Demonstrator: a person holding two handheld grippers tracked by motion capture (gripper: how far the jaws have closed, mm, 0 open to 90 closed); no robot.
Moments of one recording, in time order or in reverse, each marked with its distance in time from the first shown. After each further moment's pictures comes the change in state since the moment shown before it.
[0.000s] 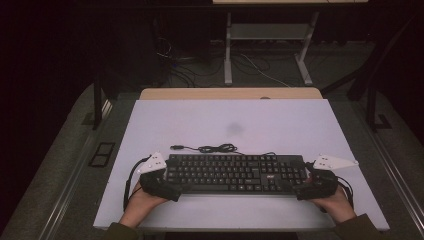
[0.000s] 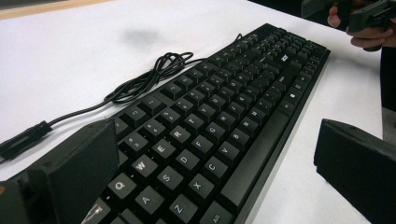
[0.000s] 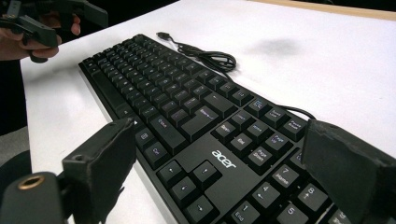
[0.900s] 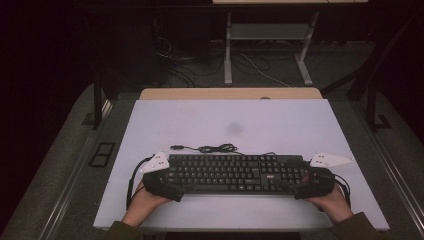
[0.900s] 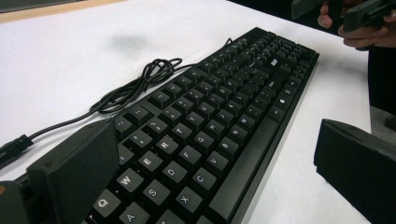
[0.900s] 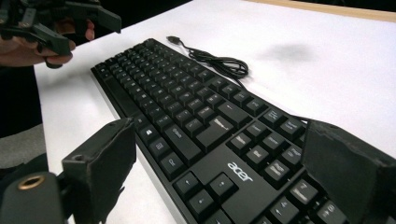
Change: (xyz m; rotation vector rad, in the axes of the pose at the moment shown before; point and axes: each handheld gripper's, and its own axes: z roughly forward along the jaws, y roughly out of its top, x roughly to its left) left arm -0.004 0.004 0.005 -0.005 -0.029 0.010; right arm 0.007 0.013 0.005 0.010 0.035 0.007
